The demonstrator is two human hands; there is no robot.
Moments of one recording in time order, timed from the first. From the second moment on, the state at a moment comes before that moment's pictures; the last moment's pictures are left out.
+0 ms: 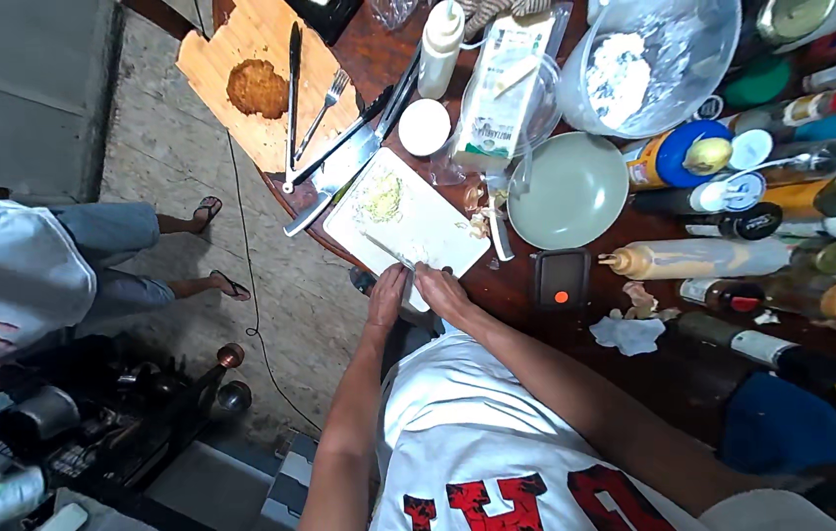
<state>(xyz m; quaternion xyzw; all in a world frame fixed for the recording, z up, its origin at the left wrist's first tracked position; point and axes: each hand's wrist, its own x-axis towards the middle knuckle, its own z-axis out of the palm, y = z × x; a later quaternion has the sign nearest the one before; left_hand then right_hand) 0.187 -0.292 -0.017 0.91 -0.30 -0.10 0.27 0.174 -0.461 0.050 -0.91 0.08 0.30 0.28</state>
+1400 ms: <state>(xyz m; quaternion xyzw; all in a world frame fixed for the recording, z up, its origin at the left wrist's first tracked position) 0.199 -0.295 -0.014 0.89 -0.37 -0.12 0.22 0.170 -0.471 0.054 -0.90 0.12 0.29 0.31</state>
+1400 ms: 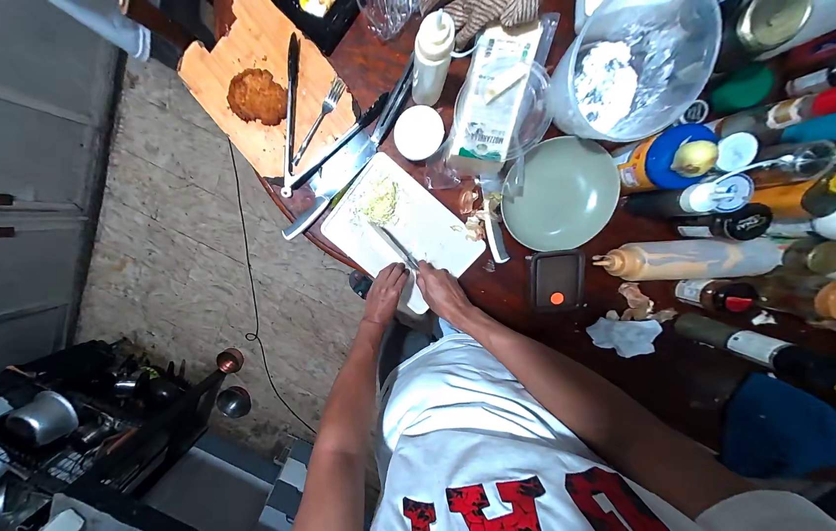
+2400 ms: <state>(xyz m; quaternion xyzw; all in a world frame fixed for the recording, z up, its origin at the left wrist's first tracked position) 0.192 -0.297 -0.005 0.92 -0.25 -0.13 0.27 0.171 -0.478 0.056 -0.90 0.12 0.26 0.32</state>
